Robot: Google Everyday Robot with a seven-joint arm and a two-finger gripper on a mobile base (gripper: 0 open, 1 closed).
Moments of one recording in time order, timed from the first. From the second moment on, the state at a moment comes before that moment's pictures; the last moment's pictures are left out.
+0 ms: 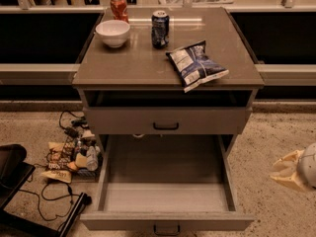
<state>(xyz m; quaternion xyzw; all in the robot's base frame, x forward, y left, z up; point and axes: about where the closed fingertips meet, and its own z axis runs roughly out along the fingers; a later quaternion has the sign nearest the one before) 0.375 -0.290 0.761 -0.50 0.83 0.02 0.24</state>
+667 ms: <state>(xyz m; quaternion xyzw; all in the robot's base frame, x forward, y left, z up) 0.364 -0.276 0.714 -0.49 0.83 0.05 0.24</state>
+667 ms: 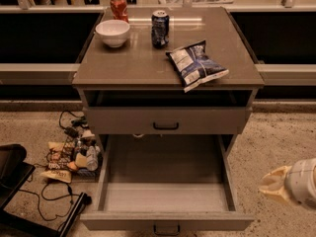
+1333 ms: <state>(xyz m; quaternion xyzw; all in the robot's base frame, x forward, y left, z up) 0.319 -0.259 0.598 -0.43 0.85 0.13 0.26</state>
